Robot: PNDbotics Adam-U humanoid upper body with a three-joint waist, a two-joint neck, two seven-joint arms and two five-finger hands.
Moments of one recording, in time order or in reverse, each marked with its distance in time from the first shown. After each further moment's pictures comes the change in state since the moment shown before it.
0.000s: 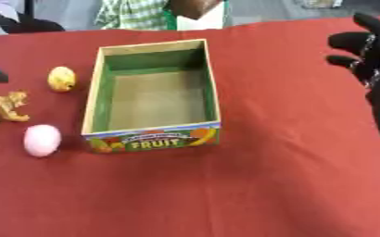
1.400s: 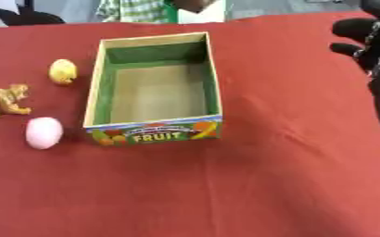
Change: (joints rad) left arm 0.115 0.033 0.172 -0.226 0.052 0.143 0.483; right arm 0.000 0.000 -0.009 0.000 0.000 -0.009 -0.017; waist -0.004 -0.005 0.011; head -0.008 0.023
